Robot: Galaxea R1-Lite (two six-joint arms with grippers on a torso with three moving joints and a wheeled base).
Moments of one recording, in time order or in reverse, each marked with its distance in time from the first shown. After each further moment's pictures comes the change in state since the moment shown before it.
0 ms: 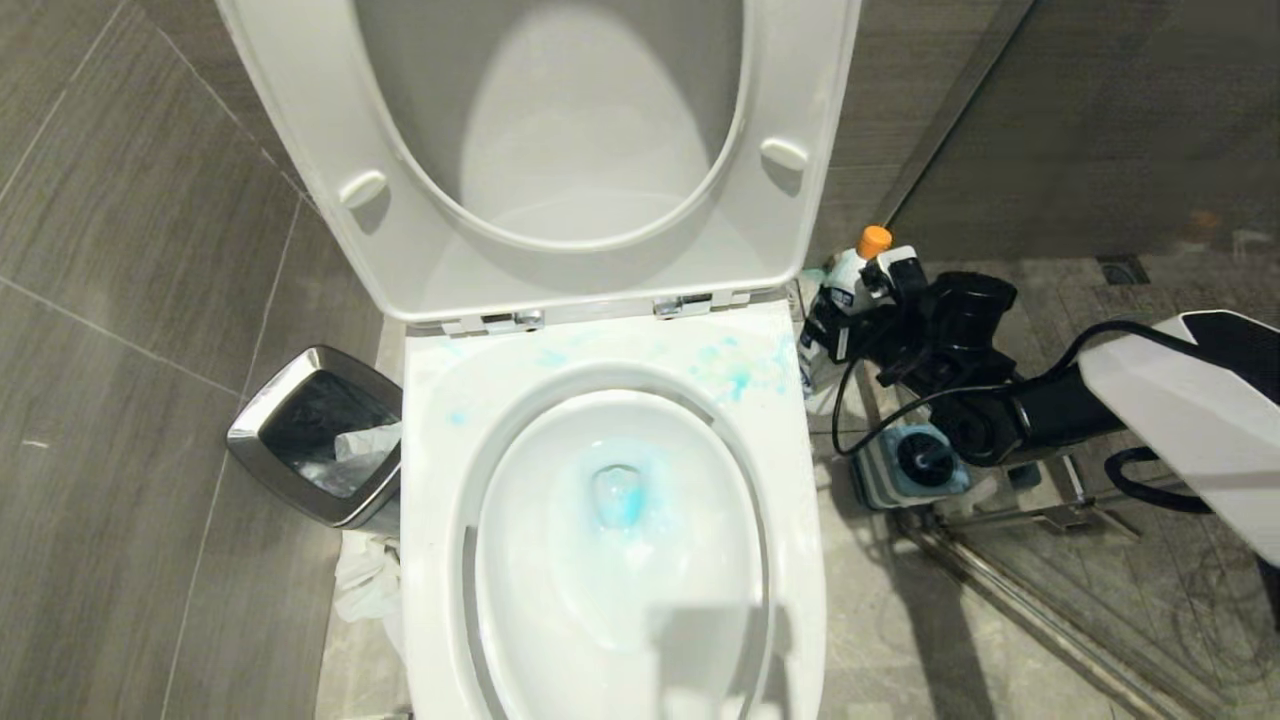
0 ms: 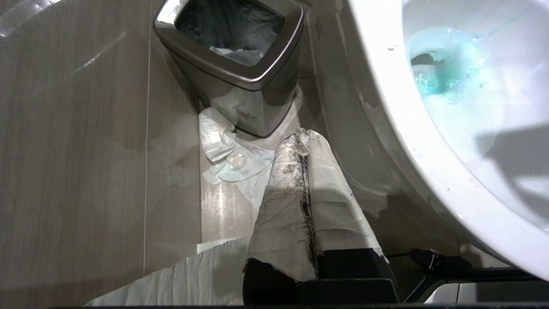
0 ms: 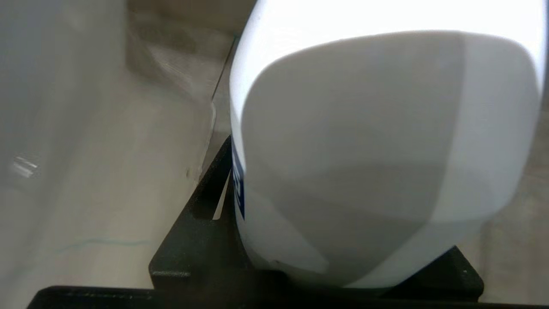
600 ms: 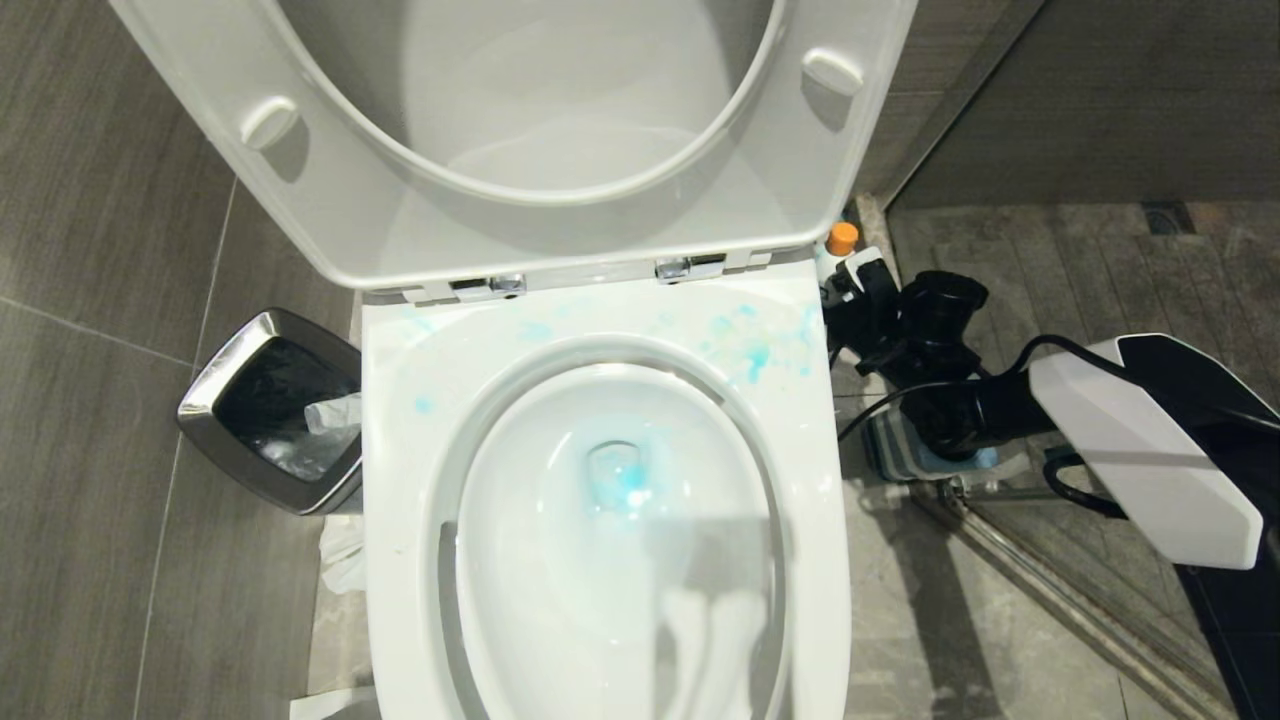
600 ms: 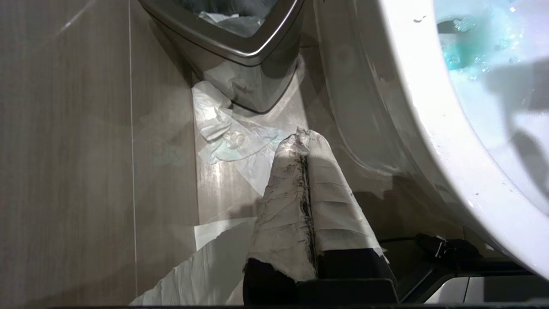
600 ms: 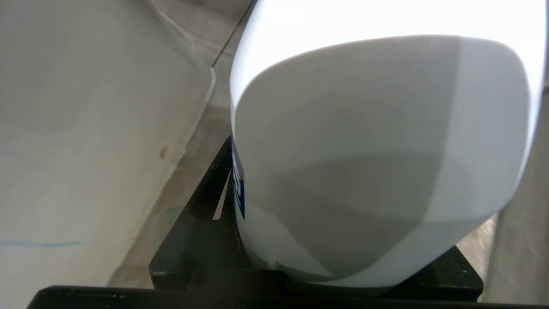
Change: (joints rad) left arm 0.000 0.000 0.000 0.000 0.000 0.002; right arm -0.007 0.155 -0.265 0.008 0.107 -0.159
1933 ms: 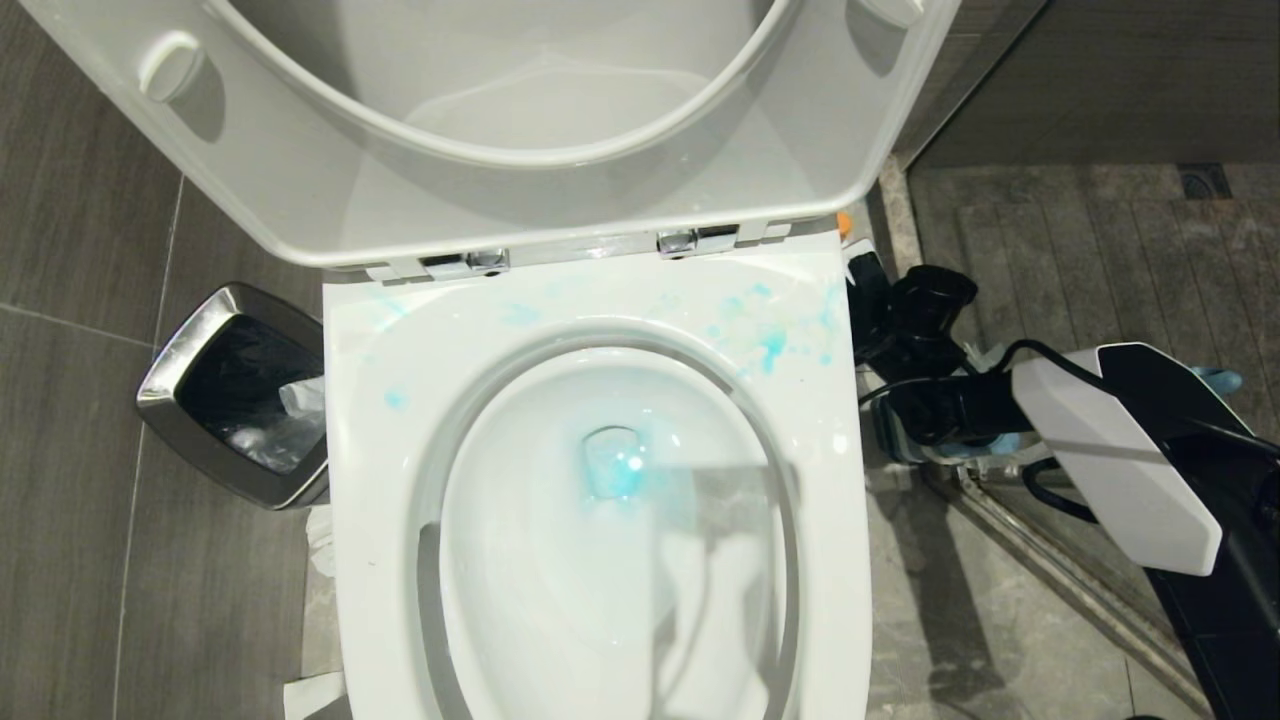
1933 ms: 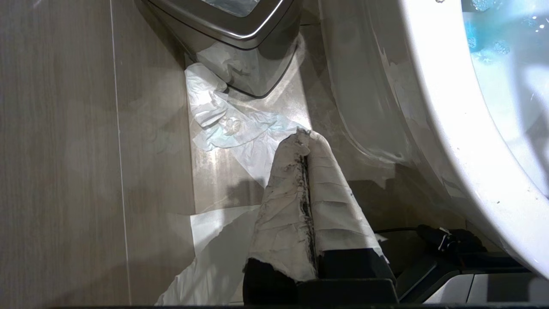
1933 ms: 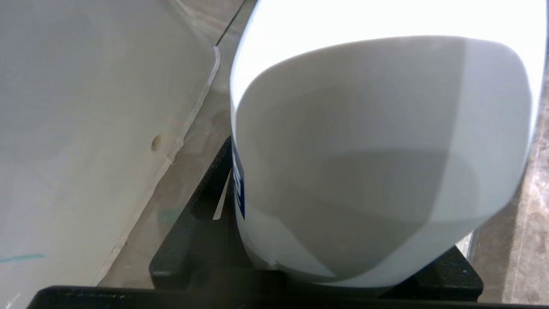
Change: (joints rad) left arm 0.000 0.000 0.000 -0.001 0.000 -0.004; right arm 0.010 0.056 -0.117 -0.003 0.008 -0.006
